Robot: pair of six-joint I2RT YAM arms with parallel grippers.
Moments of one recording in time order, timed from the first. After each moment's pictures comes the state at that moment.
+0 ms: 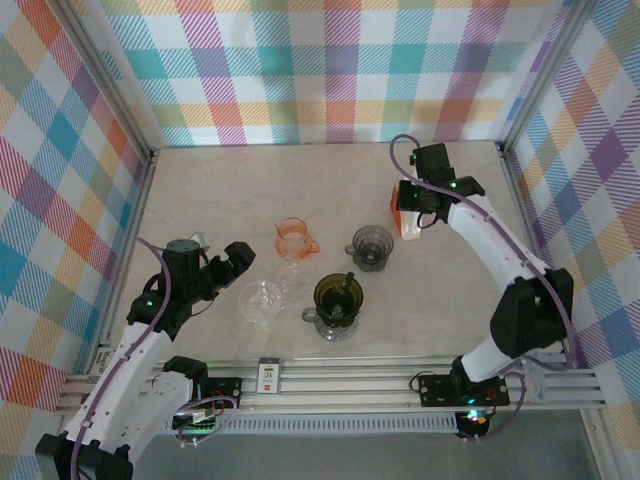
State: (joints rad) left arm -0.24 0.74 0.64 -0.55 0.22 -0.90; right arm 0.32 1.52 1.38 -0.71 0.06 0.31
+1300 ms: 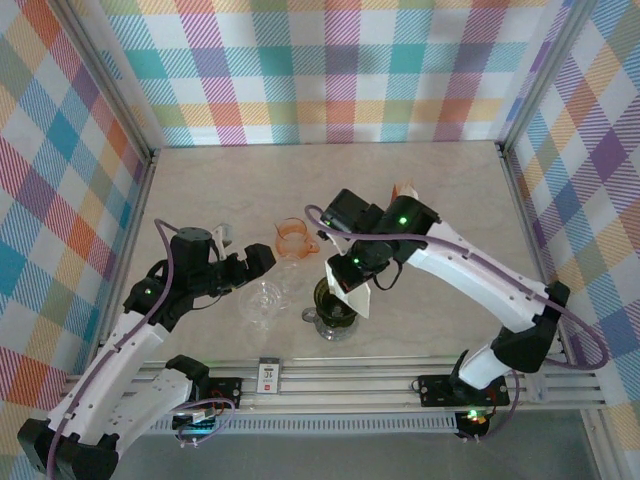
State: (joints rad) left arm -0.40 0.80 0.82 -0.69 0.34 -0.81; right arm 1.01 1.56 1.77 -1.43 -0.05 0.36
